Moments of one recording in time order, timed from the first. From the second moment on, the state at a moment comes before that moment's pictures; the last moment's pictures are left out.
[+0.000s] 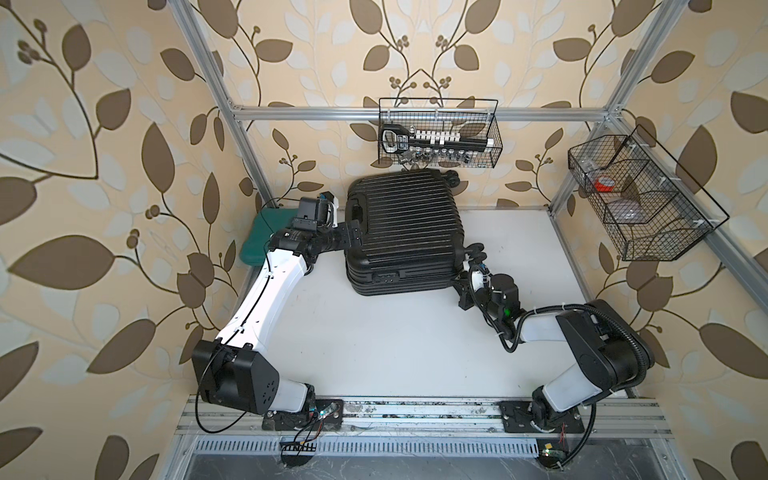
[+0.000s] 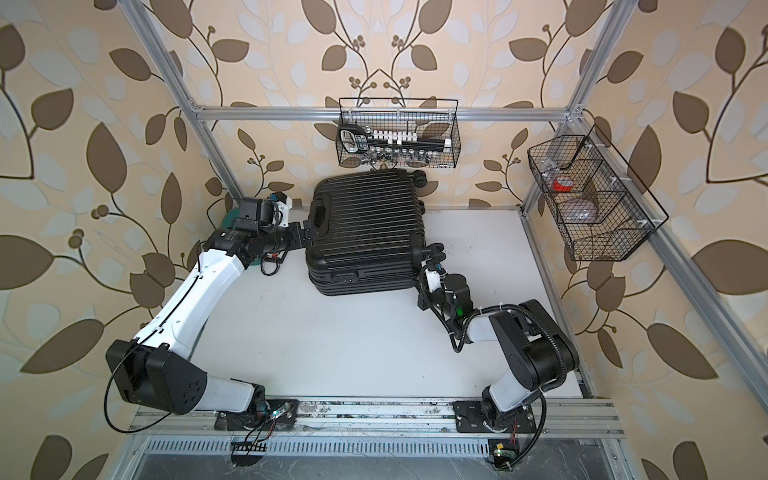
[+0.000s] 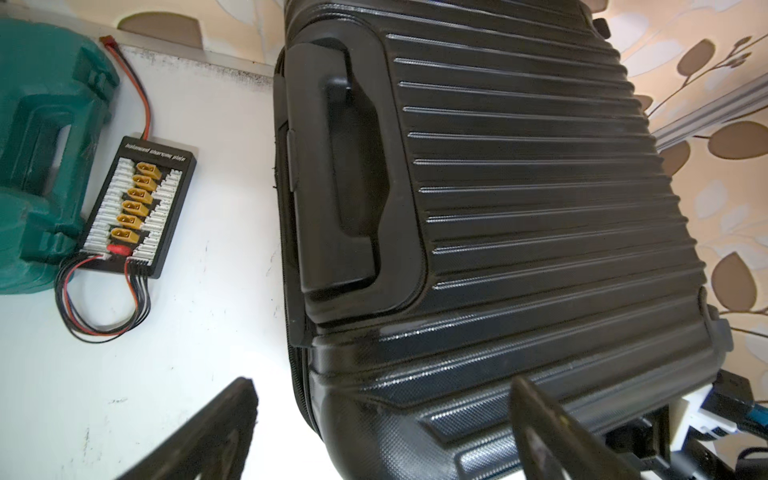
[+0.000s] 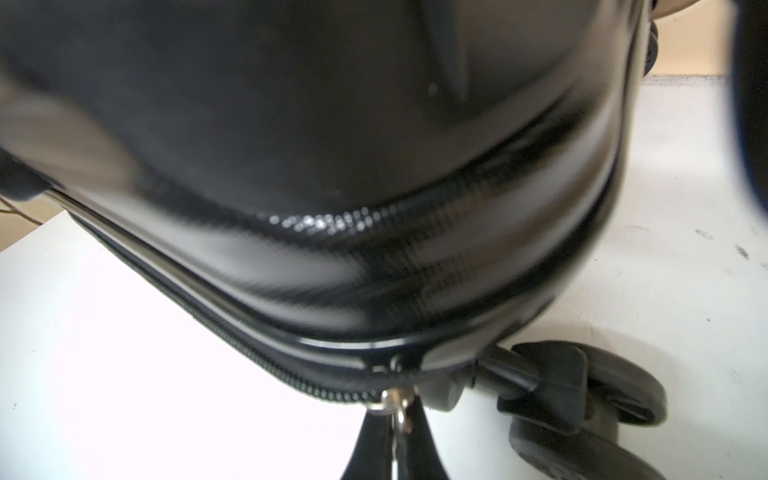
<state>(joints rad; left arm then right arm) -0.14 1.44 1.44 -0.75 0.18 -0.36 0.33 1.60 0.44 0.78 -0.26 0.14</state>
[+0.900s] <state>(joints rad) -0.05 2.02 1.94 -0.96 0.37 -0.51 0.36 1.46 0.44 0.59 -0.24 0.12</state>
